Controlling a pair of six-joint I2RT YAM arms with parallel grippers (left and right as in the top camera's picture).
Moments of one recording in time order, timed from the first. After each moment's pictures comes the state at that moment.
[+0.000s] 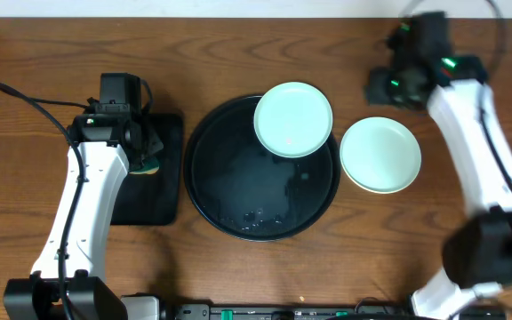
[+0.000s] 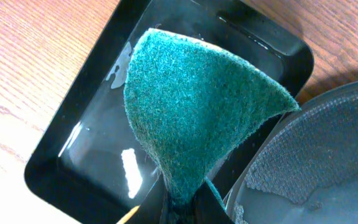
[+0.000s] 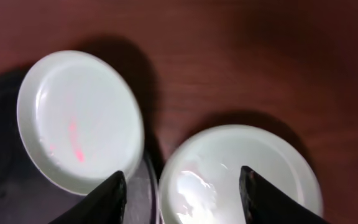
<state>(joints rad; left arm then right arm) 0.02 1.48 1.21 -0.97 -0.19 -0.50 0.14 1.85 1.70 -0.97 -0.09 0.14</state>
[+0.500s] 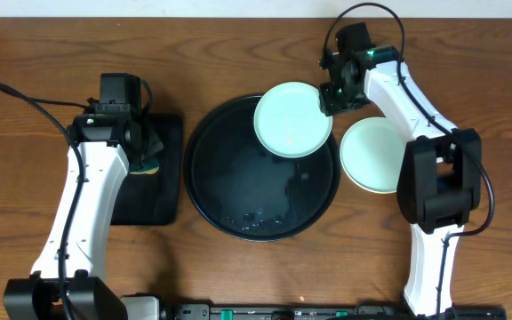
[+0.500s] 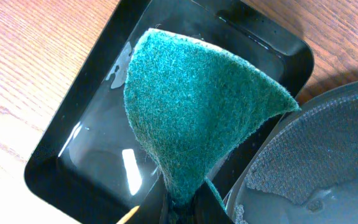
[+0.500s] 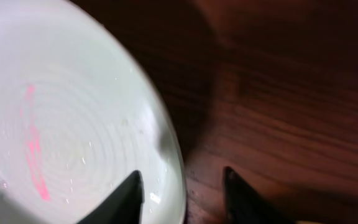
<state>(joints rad) 0.02 1.48 1.21 -0.97 -0.19 -0.50 0.25 2.23 1.84 -0.91 -0.14 -0.01</state>
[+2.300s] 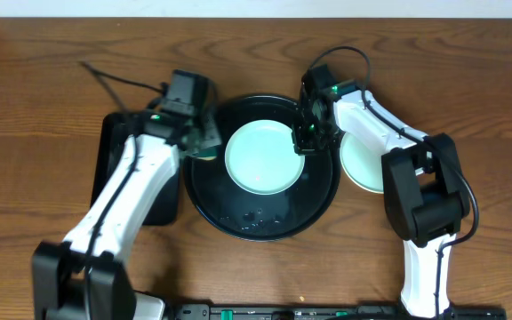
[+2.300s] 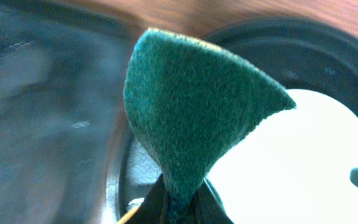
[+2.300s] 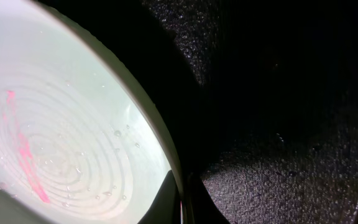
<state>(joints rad) -0.27 1.58 1.21 -0.77 -0.07 -0.50 0.40 2.17 1.57 -0.87 -0.29 0.30</state>
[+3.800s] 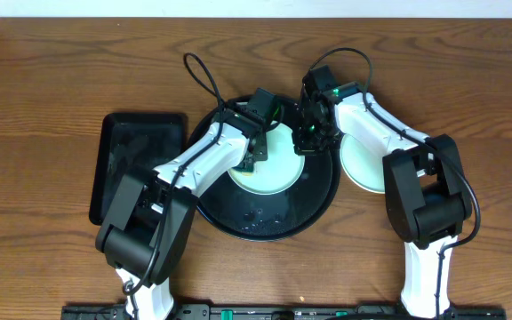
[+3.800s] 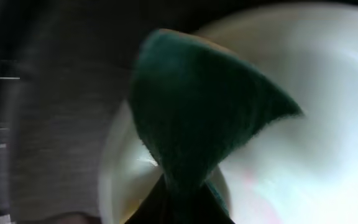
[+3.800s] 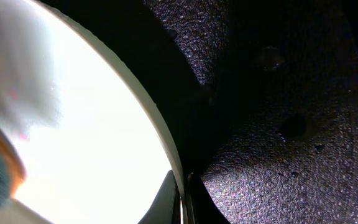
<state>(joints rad) -0.51 1.93 1.29 -0.71 -0.23 -0.61 0.39 2.16 1.54 -0.84 -0.29 0.30</state>
